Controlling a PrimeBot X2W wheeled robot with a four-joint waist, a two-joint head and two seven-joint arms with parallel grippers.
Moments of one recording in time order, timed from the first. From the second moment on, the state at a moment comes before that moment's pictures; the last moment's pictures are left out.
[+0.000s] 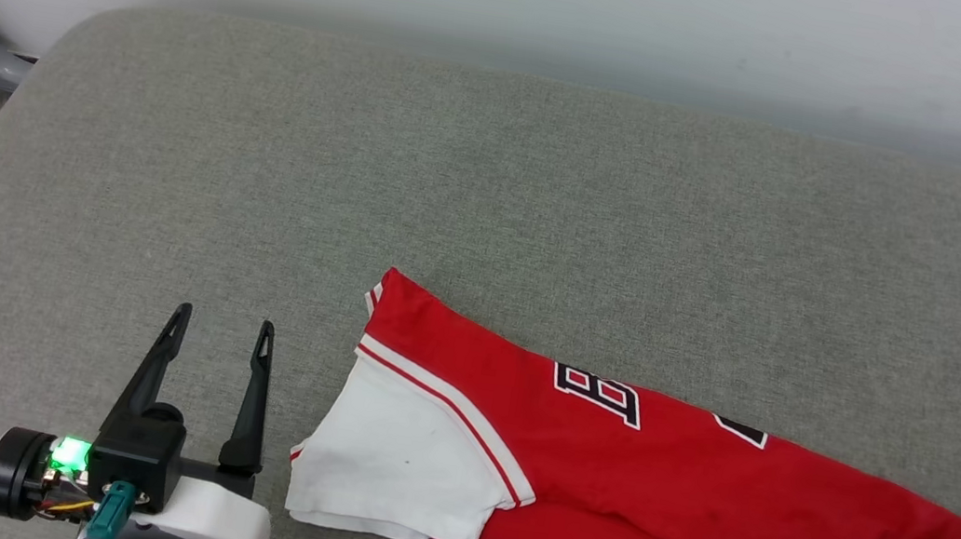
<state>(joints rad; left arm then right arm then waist) -0.05 0.37 -0.35 -0.02 -0.25 0.32 -0.26 -0.16 -0.65 0.32 0.39 1.00 0.13 0.49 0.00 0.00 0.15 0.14</state>
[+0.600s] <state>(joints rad) 0.02 0.23 -0.23 -0.01 -0.10 0.20 -0.26 -0.19 -0.68 0.46 0.40 1.02 0.13 0.37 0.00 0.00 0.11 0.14</state>
